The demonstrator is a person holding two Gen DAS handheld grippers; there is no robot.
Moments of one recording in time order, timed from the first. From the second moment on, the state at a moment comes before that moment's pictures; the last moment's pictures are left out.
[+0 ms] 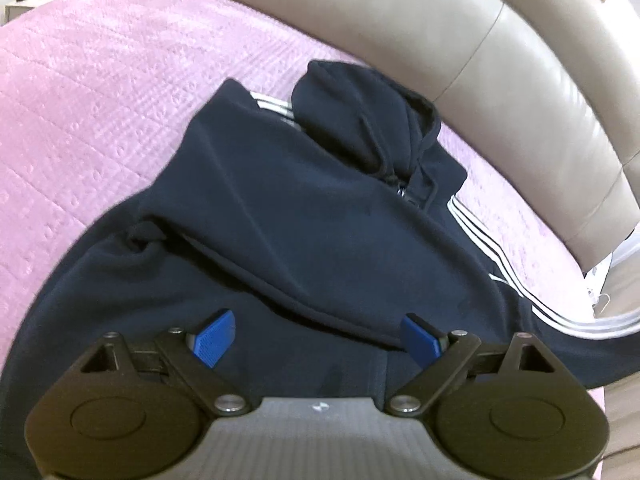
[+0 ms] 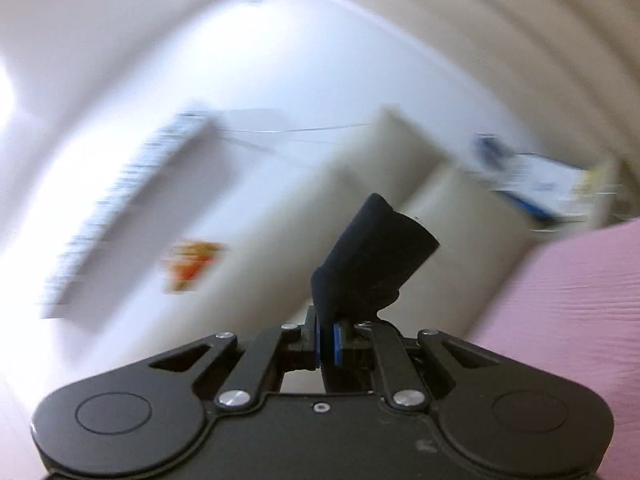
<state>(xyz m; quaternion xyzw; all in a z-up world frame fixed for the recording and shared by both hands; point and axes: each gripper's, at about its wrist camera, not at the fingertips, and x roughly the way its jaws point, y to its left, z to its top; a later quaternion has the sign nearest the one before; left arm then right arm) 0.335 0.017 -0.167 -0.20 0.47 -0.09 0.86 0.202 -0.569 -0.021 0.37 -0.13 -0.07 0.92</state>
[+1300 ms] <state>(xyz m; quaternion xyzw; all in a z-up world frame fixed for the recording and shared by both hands) 0.388 0.111 -0.143 -0.20 0.36 -0.10 0.90 0.381 -0.309 -0.159 0.08 0.34 0.15 0.92</state>
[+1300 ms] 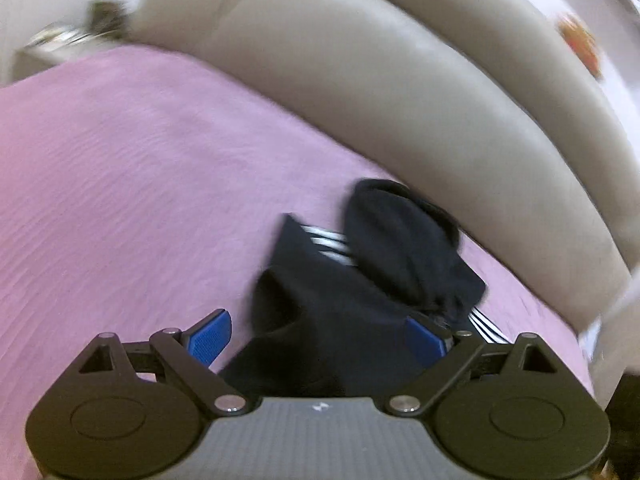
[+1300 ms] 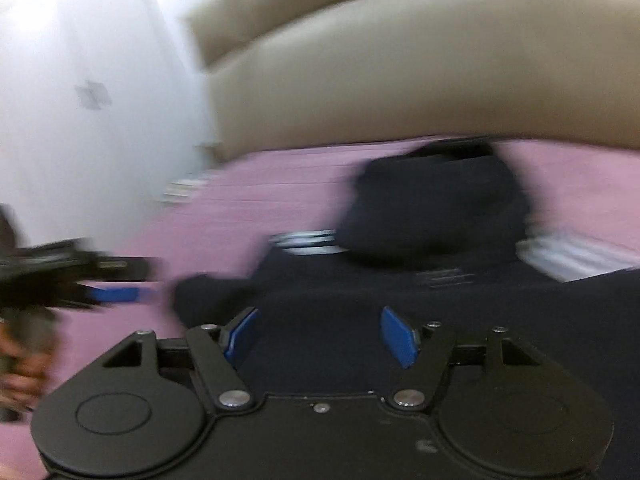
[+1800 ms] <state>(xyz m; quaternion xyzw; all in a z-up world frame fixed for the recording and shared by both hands) 0.413 0.061 -0.154 -0.04 0.40 -0.05 0.92 0.387 -0.376 -0.162 0.03 0.44 0.12 0.89</state>
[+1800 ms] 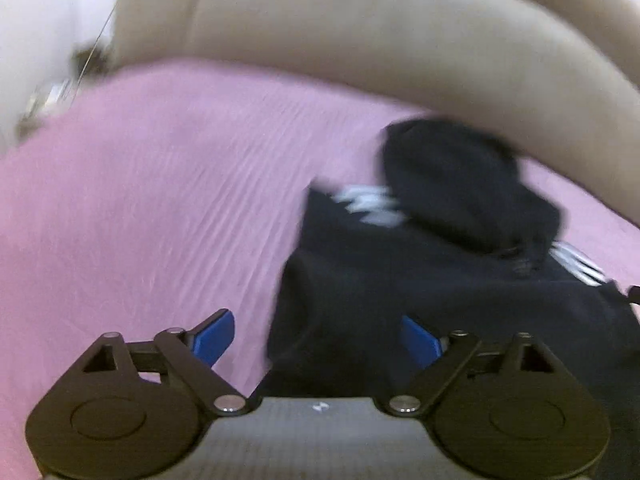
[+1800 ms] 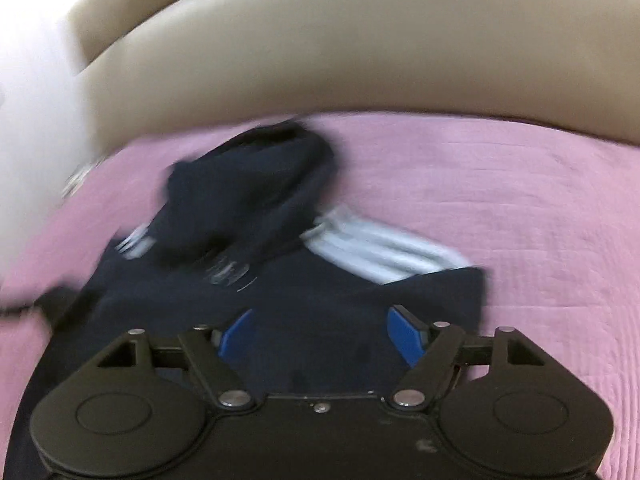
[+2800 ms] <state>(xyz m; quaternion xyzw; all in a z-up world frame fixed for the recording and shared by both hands) 0.630 0.034 -0.117 -0.10 0.41 -0.13 0.90 0.568 -0.265 -0.205 0.04 0.40 -0.01 0.91</state>
